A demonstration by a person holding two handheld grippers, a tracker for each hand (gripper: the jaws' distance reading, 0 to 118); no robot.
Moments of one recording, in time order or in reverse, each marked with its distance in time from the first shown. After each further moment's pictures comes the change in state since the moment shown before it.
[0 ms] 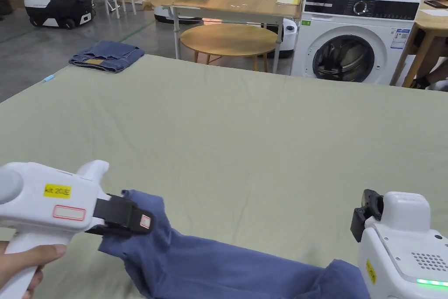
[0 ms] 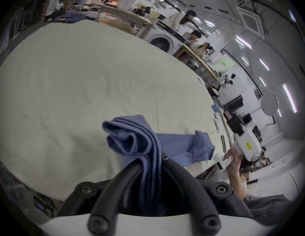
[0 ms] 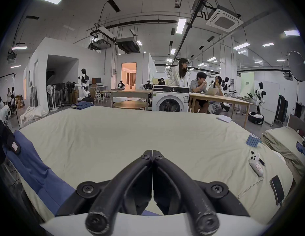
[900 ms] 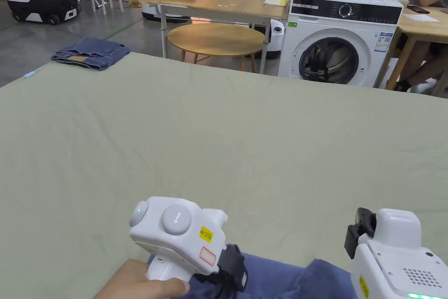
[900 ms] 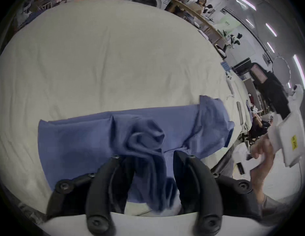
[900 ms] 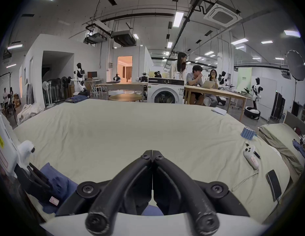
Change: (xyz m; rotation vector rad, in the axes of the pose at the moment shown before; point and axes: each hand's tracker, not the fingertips) left arm 0.094 -0.014 -0.177 -0.305 0.092 -0.116; right arm 0.022 -0.015 0.004 -0.069 -0.037 -0.006
